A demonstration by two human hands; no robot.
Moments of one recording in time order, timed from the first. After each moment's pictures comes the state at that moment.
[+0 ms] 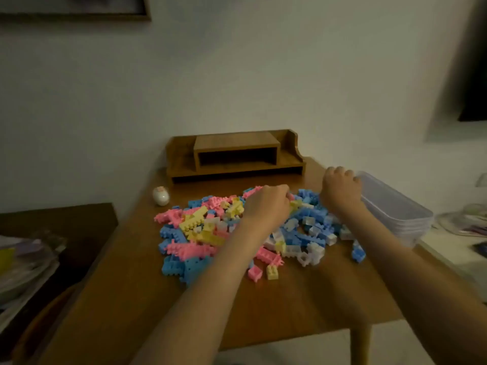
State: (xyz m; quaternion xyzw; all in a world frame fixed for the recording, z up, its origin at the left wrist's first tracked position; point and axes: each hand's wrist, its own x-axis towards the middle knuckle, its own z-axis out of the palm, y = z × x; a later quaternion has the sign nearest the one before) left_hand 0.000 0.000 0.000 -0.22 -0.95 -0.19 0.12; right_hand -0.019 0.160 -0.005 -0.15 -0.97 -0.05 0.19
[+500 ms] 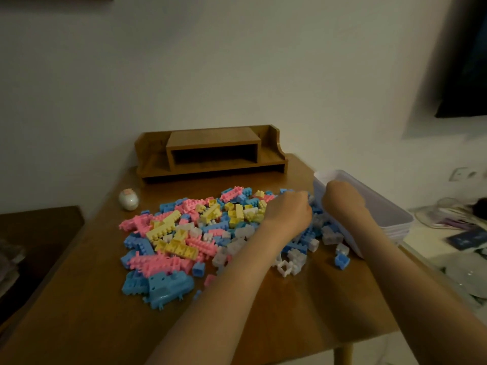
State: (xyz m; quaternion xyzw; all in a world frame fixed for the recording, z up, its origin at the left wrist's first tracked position) left_hand -0.023 0.079 -0.017 -0.29 -0.94 -0.17 0.07; right_hand -0.038 0.205 -0.008 -0.27 -0.96 0.08 0.01
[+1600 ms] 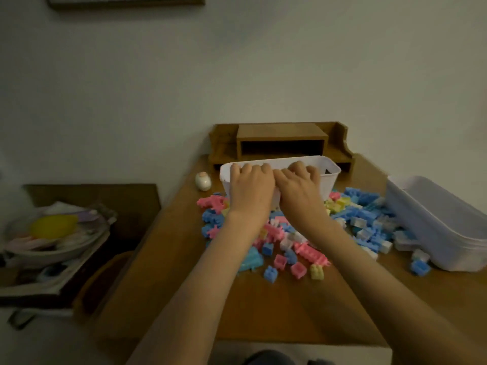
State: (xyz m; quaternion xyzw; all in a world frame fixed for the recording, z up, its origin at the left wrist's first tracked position) left_hand 0.012 -0.088 0.011 -0.08 -0.96 0.02 0.28; right_hand -0.017 0.017 -0.024 0.20 -0.86 0.04 0.46
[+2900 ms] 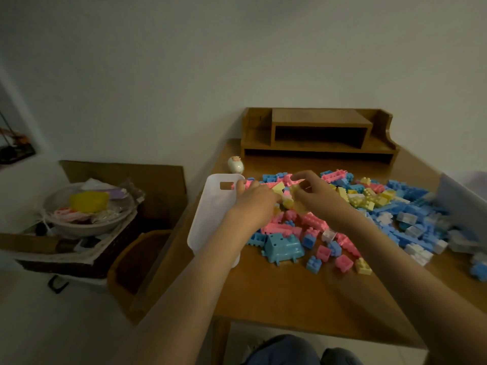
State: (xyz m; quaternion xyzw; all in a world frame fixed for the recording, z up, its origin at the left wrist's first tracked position) left_hand 0.002 -0.169 -0.031 -0.10 -0.99 0.05 0.01; right_hand -0.011 -0.030 -0.035 0.13 -0.86 0.48 0.02
